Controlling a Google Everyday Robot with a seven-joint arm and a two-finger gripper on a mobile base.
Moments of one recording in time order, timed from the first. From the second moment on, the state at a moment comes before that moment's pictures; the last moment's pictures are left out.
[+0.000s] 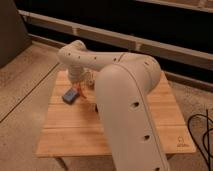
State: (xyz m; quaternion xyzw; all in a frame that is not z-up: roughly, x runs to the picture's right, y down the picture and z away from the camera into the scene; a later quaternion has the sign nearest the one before) arm -0.164 0.000 0.842 -0.28 0.17 0.54 0.78
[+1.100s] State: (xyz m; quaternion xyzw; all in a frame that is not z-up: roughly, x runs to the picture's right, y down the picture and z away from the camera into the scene) arm -0.228 0.000 0.881 -0.33 0.18 0.48 0.79
